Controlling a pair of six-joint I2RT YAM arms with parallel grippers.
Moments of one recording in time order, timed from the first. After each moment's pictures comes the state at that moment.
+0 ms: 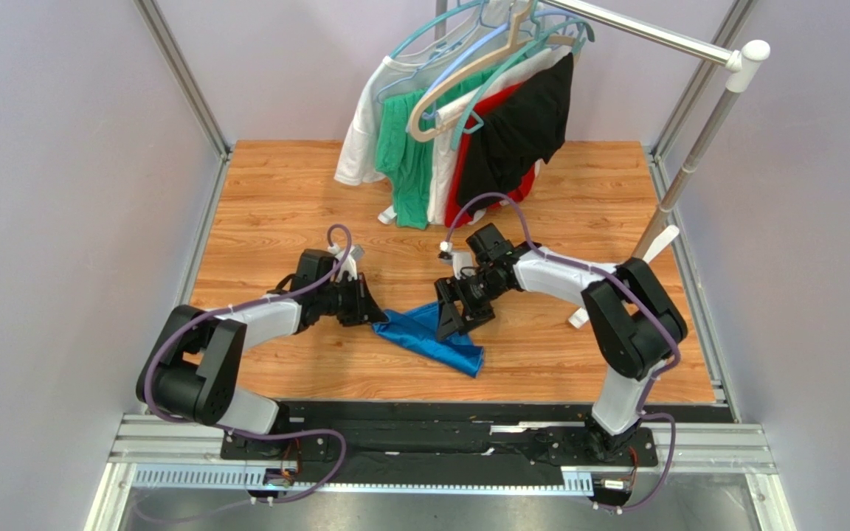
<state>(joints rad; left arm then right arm) -0.32 1.45 0.53 0.06 0.58 -0.49 0.59 1.80 1.07 -0.49 -0.69 0.20</state>
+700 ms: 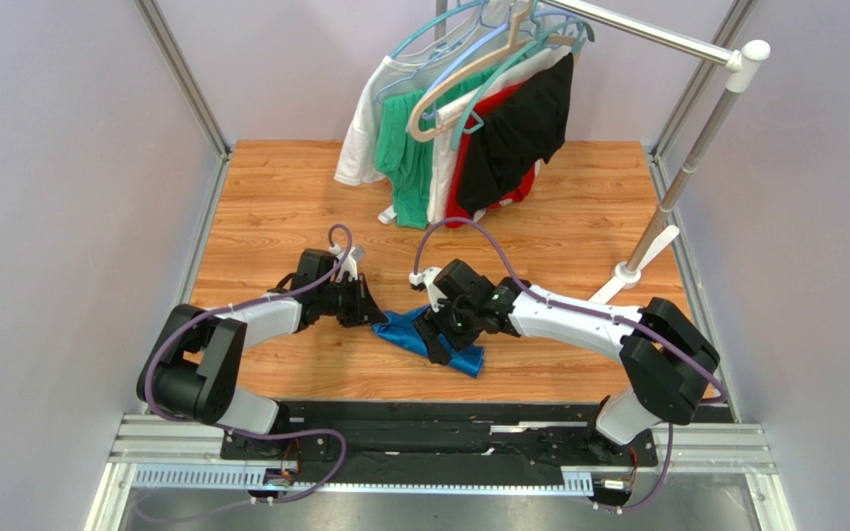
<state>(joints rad) -0.32 1.45 0.54 0.03 0.59 -0.48 0.90 1.56 0.97 -0.45 -0.20 0.18</state>
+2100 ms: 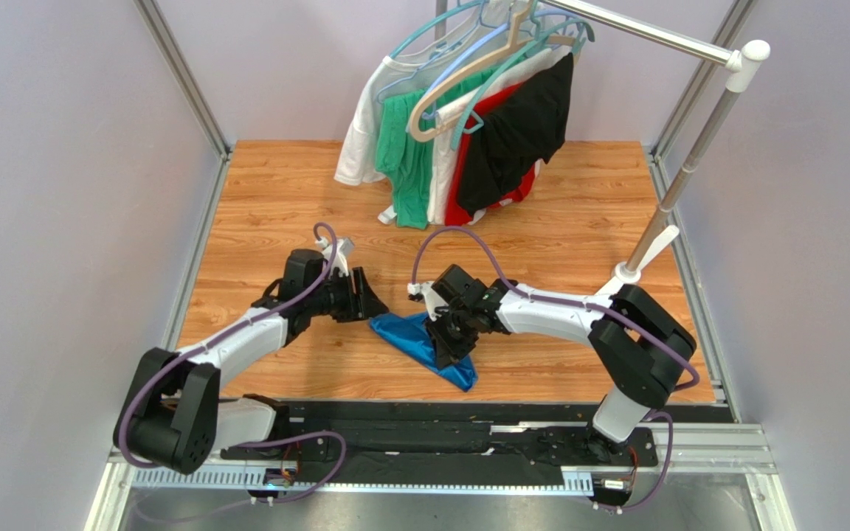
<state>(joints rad) -0.32 1.26 0.52 0.01 0.51 -0.50 0.91 1.67 0.96 -0.42 -0.33 0.20</state>
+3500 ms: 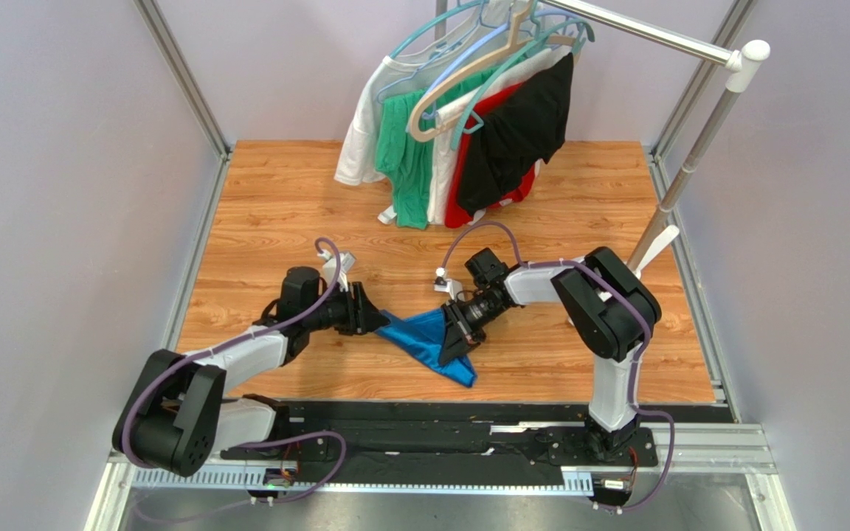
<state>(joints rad) -0.32 1.22 0.34 0.27 0.60 -0.47 0.60 1.93 0.95 -0.32 -1.00 0.20</state>
